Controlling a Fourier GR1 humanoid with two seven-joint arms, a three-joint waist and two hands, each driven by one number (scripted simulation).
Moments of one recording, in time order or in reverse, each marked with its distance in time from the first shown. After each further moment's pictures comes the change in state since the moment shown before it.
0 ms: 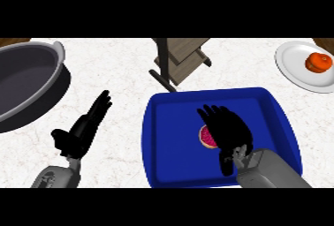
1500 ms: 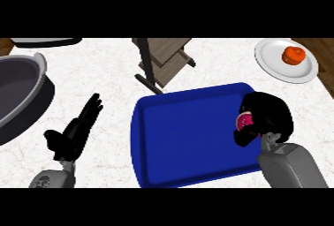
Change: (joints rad) left arm 0.035 -0.044 0.115 0.013 -0.062 -0.032 0.017; right arm 0.098 0.121 -0.399 -0.021 0.296 -0.204 0.087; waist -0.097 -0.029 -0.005
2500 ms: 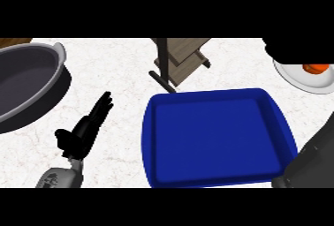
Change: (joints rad) left arm -0.019 -0.025 -0.049 -0.029 -0.020 -0.019 0.020; right arm -0.750 0.148 -0.344 -0.306 0.098 0.112 0.333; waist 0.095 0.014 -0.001
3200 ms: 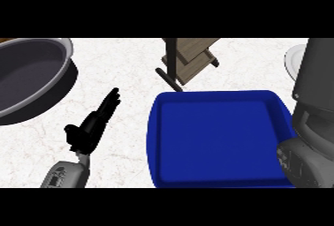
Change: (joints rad) left arm -0.050 -0.021 -0.020 0.031 -0.018 -0.010 -0.010; right arm -0.530 -0.052 -0.292 0.712 0.104 -0.070 -0.033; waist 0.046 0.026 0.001
